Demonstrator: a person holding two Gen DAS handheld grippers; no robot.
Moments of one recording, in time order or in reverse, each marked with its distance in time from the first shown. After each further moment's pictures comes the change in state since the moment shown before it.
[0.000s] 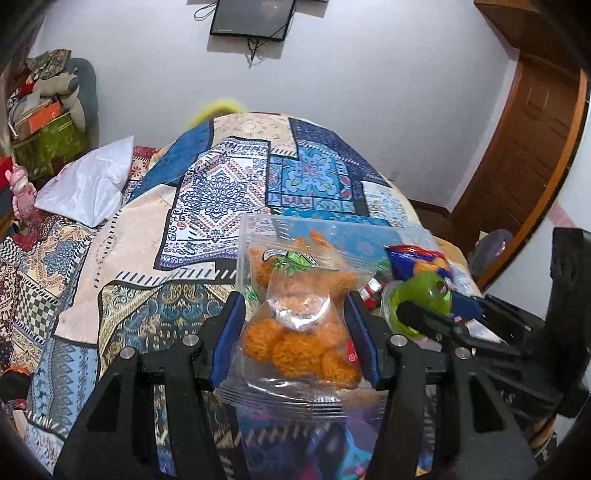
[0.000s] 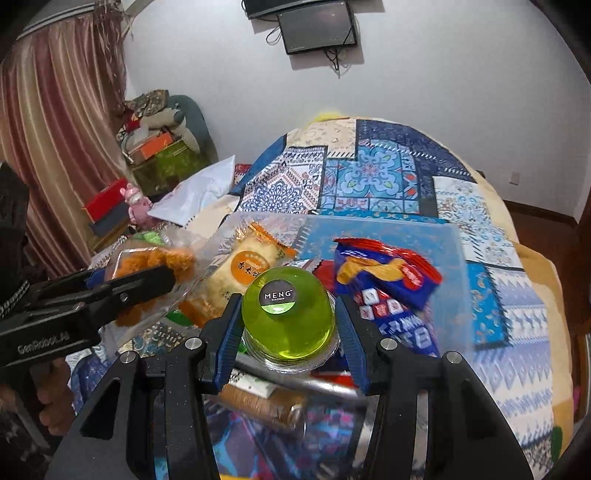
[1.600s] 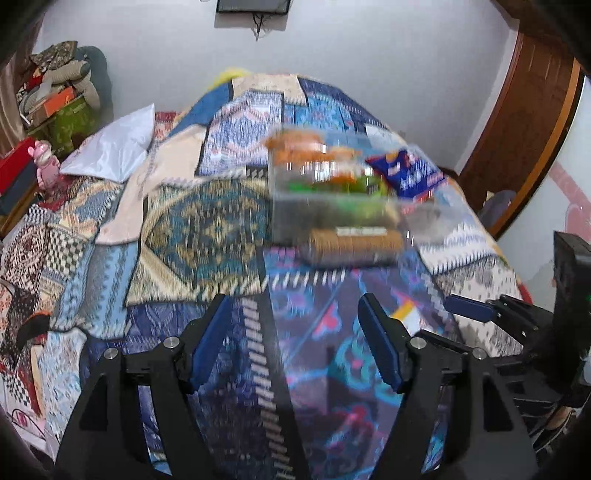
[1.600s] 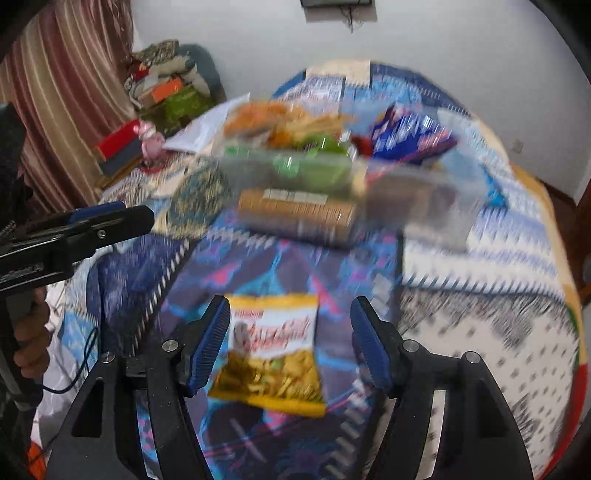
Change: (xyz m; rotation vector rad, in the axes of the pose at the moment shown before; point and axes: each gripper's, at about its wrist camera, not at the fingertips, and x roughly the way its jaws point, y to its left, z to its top) left arm -0.080 0.000 -0.112 0.037 0.135 0.055; right arm -0.039 0.040 -0.102 -0.025 0.209 0.002
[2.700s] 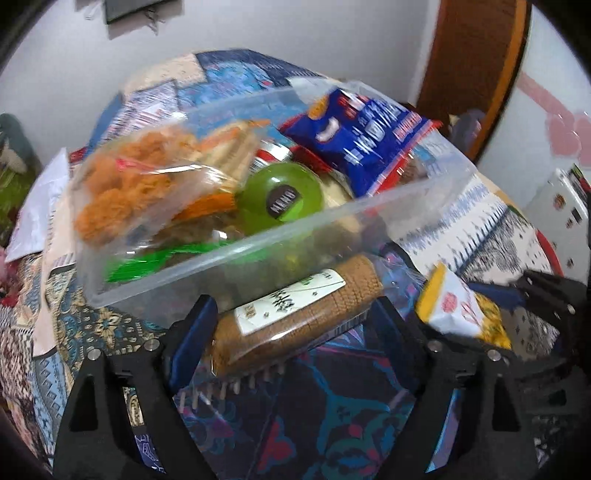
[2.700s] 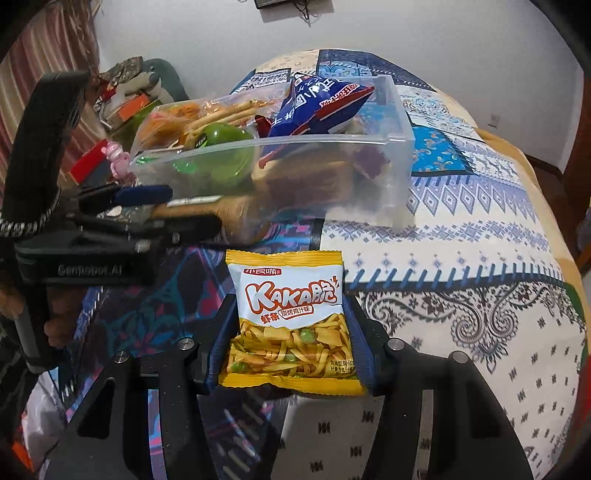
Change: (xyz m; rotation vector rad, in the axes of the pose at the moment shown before) left arm 0.127 -0.073 0.062 0.327 0.157 -0.113; right arm 0.003 -0.067 -0.010 0.119 -0.040 -0.038
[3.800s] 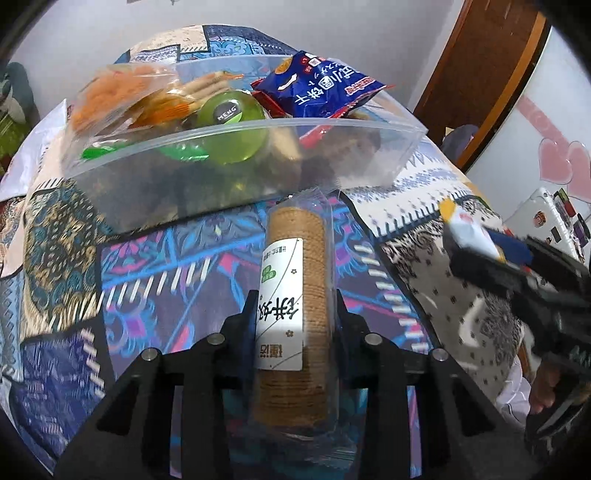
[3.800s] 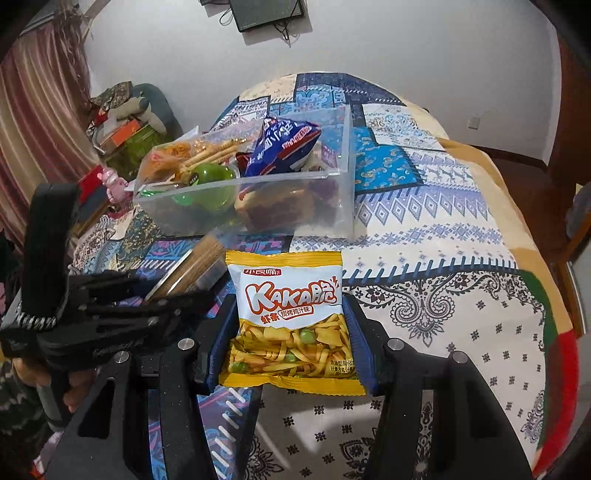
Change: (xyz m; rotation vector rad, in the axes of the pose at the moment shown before) left arm -0.017 -0.043 -0.052 -0.152 0.001 -0.051; right arm -0.044 -0.013 0.000 0.054 -0.071 -0.033
